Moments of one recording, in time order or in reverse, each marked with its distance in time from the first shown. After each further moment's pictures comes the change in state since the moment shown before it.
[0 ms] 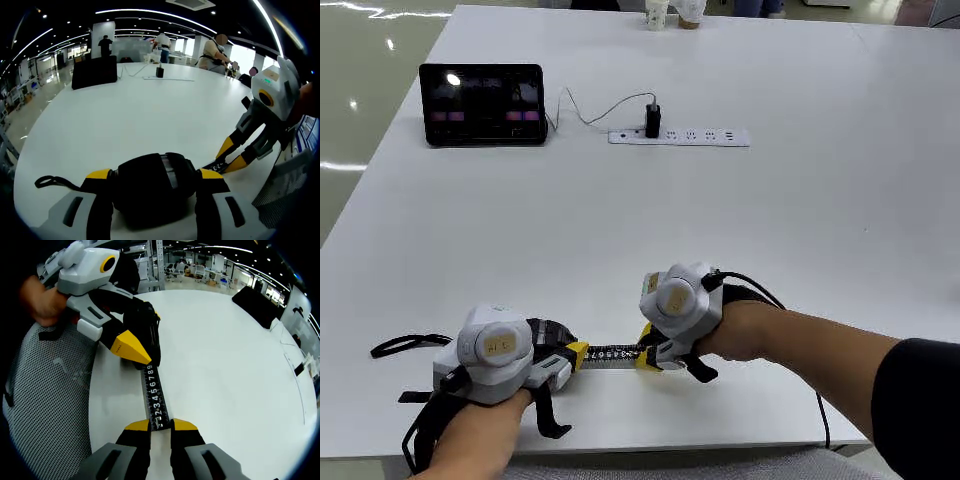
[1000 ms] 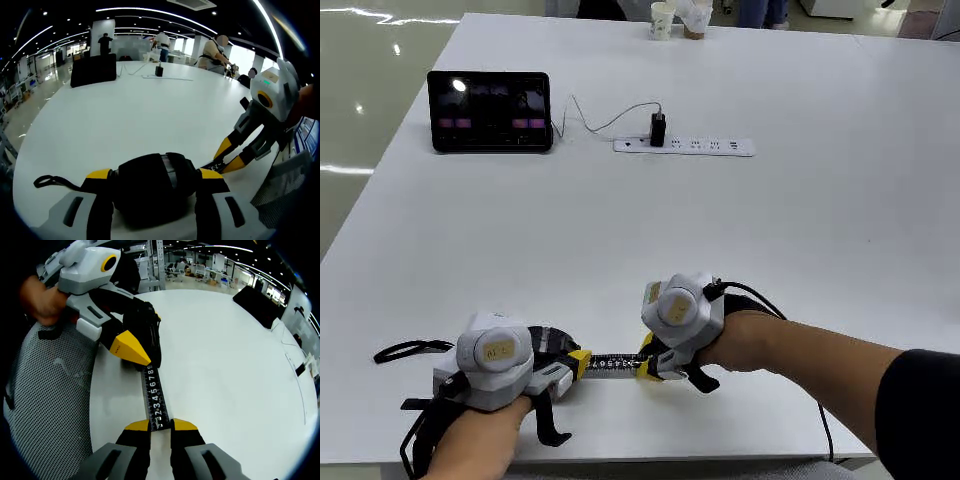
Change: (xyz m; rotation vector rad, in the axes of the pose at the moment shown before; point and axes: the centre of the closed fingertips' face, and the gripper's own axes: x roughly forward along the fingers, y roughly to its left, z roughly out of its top) left arm 0.000 -0.001 -0.001 0.004 0.024 -0.018; right arm 0.002 0.001 0.001 0.008 0.002 0.012
